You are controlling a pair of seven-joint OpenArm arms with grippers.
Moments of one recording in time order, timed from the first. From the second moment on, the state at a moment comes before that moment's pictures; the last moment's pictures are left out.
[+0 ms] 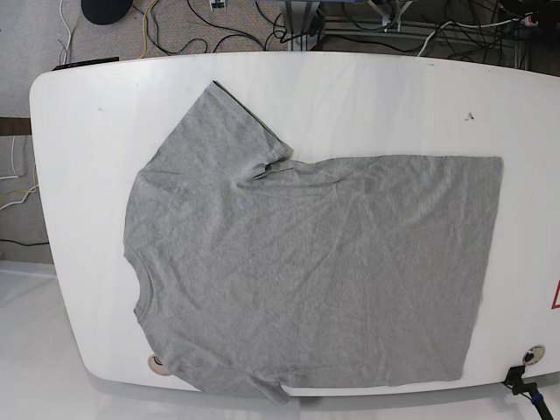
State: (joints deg) left arm 7.9 -3.1 -0.8 5.9 -4.8 -2.6 -0.5; right arm -8.7 0.6 -0.3 0.5 1.2 0.0 -2.6
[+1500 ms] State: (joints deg) left arm 57.7 -16.1 -3.9 85.4 -16.5 -8.4 -2.8; right arm -61.8 18.0 -4.2 76.8 2.6 -3.7 -2.6
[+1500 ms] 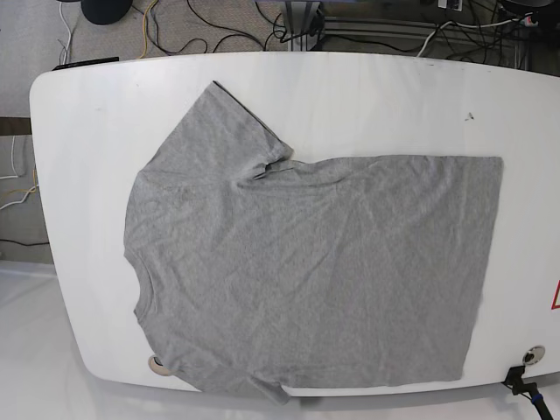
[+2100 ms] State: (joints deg) left arm 60.1 -17.7 -25.8 119.7 -26.2 -8.2 11.0; right arm -66.8 14.8 0.7 112.8 1.6 -12.3 -9.8
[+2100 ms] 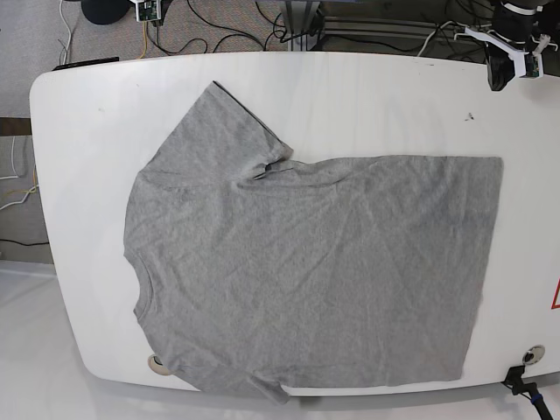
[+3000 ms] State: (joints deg) left arm 47.0 -18.6 -25.3 123.5 -19.3 -11.0 15.8; right arm -55.4 12.2 0.4 116.3 -11.7 -12.1 -14.4
